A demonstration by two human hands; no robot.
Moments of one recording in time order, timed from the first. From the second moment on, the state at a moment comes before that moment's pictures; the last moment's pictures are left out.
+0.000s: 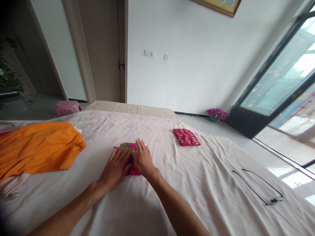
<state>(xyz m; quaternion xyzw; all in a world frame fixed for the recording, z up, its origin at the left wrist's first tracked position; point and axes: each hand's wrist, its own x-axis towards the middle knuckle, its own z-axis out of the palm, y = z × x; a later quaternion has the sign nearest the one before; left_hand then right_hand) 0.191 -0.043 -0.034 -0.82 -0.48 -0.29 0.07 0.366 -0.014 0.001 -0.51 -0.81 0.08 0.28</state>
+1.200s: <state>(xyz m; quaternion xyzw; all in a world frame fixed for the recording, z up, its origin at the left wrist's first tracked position) 0.160 -0.038 -0.040 -0.73 -0.63 -0.27 0.06 0.403 -0.022 0.009 -0.69 -0.68 0.20 0.14</state>
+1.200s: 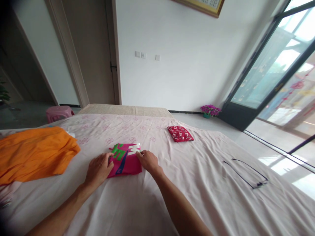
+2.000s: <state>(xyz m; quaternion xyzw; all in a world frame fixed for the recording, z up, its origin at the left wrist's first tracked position) 0.164 -0.041 -0.035 -0.78 -0.47 -0.41 0.06 0.402 0.002 -0.015 -0.55 -0.58 0.46 0.40</state>
